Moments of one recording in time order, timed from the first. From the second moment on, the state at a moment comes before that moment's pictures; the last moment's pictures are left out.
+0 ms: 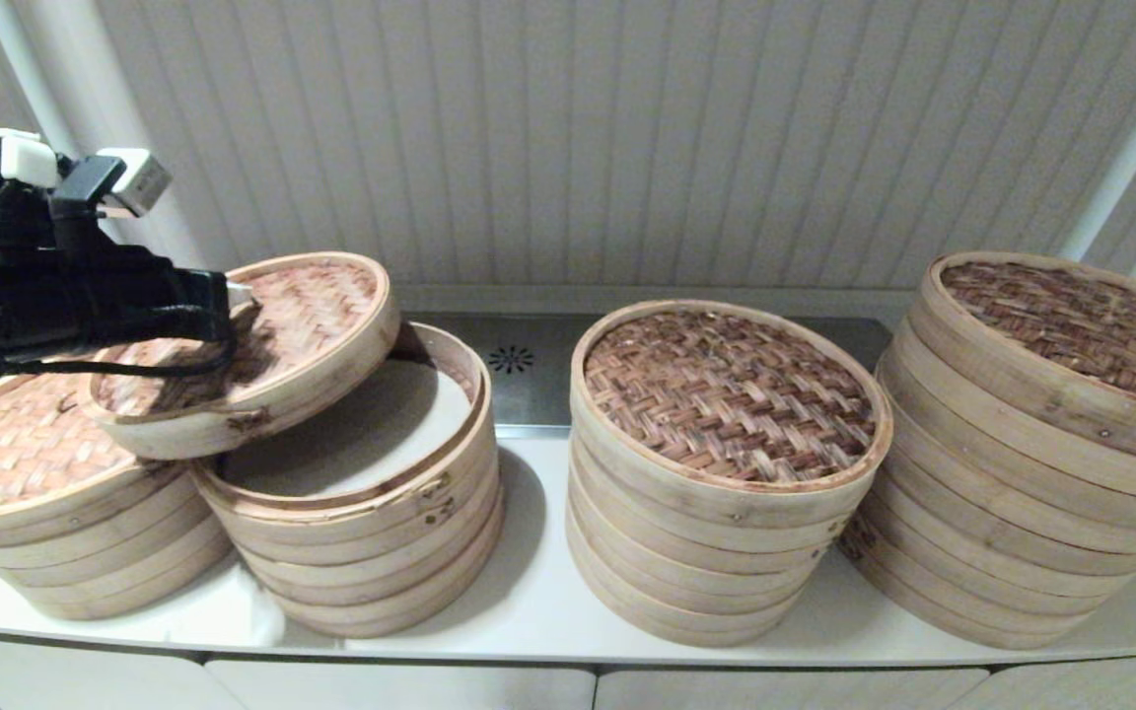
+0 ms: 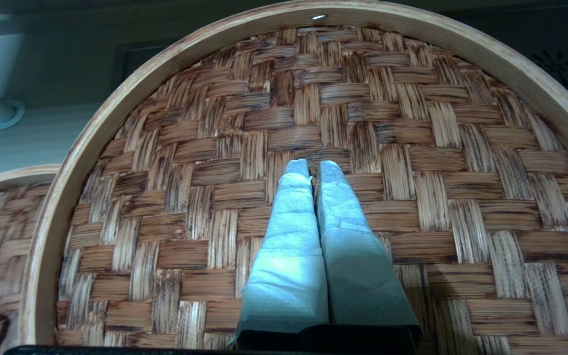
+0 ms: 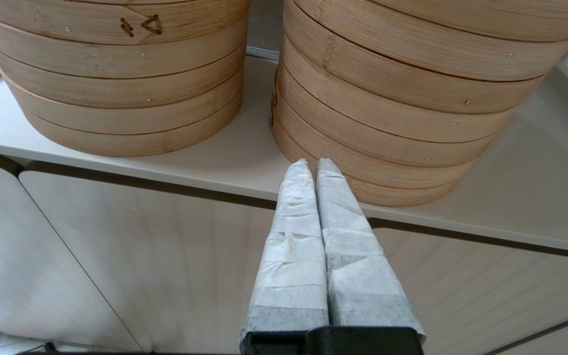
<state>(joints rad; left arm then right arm) -0.04 1.63 -1.16 -0.18 -0.15 0.10 0.02 0.00 -0.05 0.11 0.04 -0.13</state>
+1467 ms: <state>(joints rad) -0.31 1.63 -1.11 -0.20 0.00 0.10 0.02 0.00 -0.05 0.11 0.04 -0.13</state>
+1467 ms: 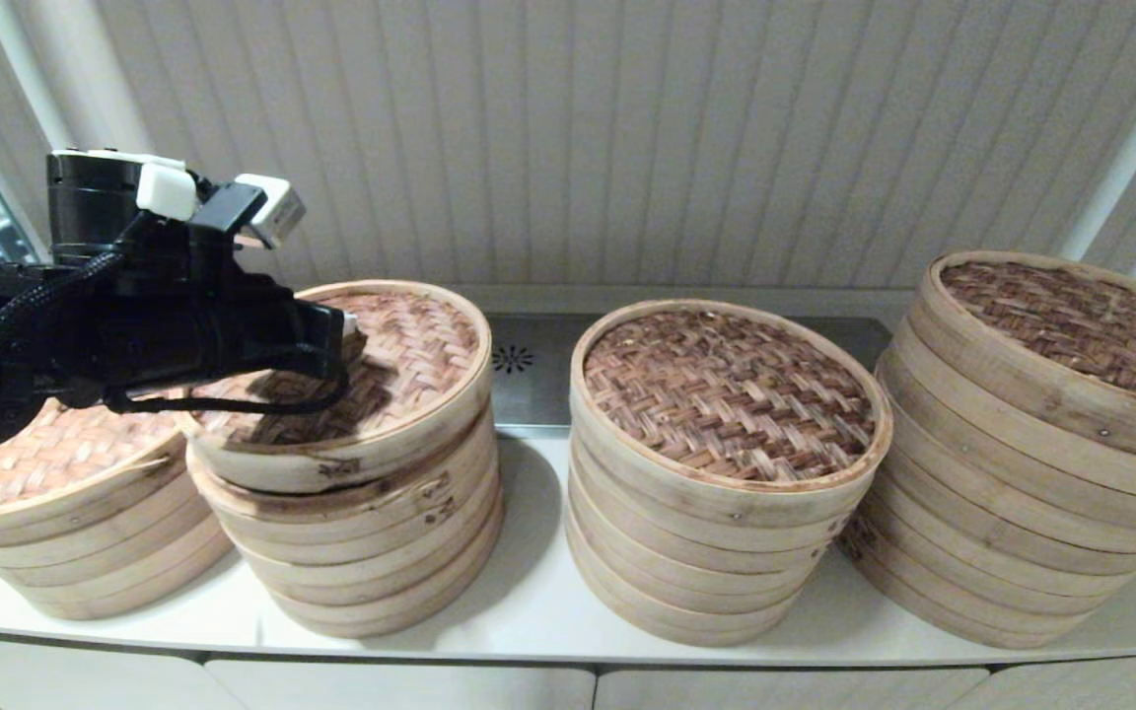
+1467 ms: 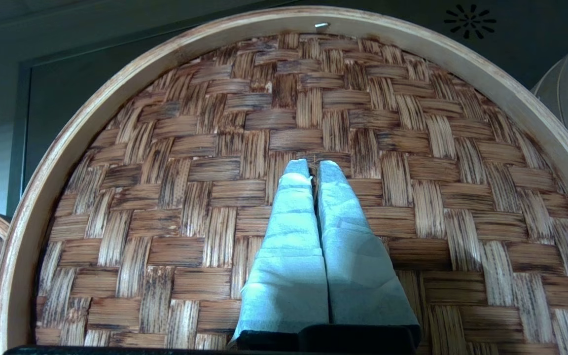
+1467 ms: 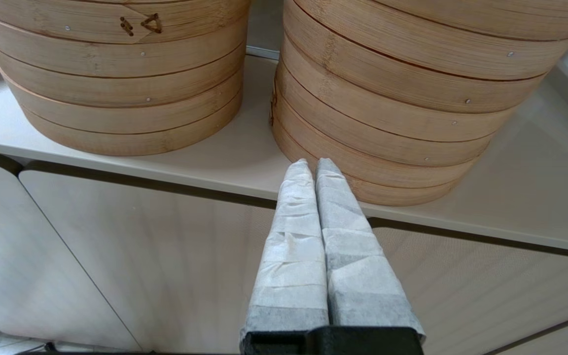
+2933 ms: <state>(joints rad) -0.30 1.58 -0.99 -0.31 0.01 0.07 0.02 0.00 -0.05 0.11 0.04 -0.13</state>
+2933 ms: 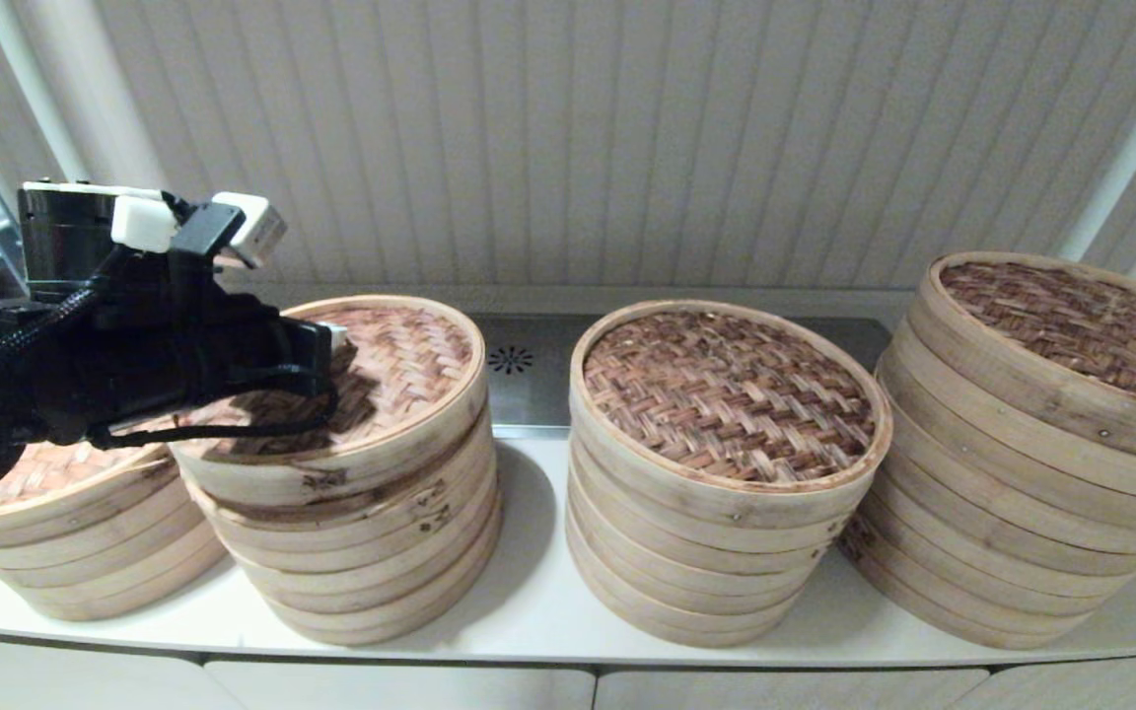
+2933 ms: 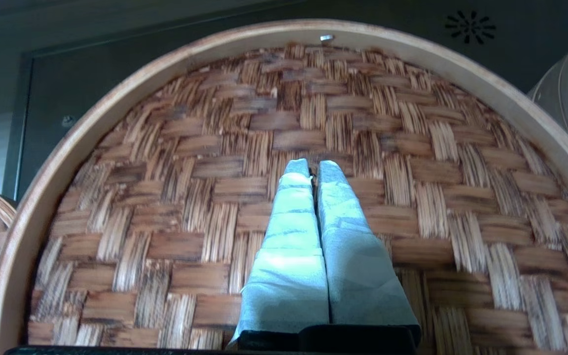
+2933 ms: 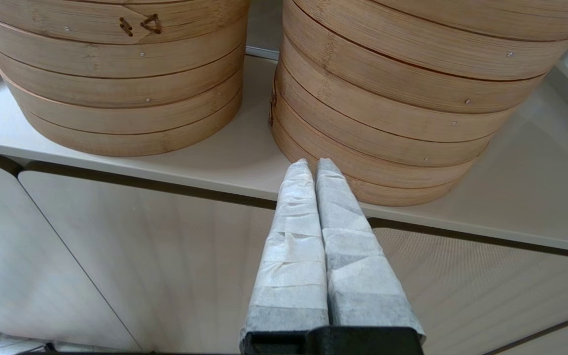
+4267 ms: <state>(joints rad) -0.30 1.58 -0.96 -0.30 0.00 0.08 0.02 0.00 -0.05 0.11 0.04 -0.13</state>
